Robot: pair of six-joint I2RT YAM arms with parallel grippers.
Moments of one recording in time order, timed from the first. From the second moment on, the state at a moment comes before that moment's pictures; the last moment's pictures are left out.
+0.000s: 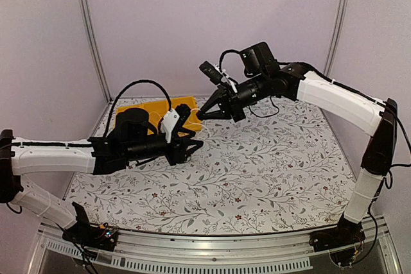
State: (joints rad) left arm -0.93 1.27 0.78 0.22 0.10 -0.01; right arm 0.79 1.81 1.77 -0.58 -0.95 -0.28
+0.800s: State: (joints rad) left arm -0.90 1.78 0.64 0.90 -0.05 -0.04; right arm 0.79 1.71 1.95 -0.62 -1.01 -0.24
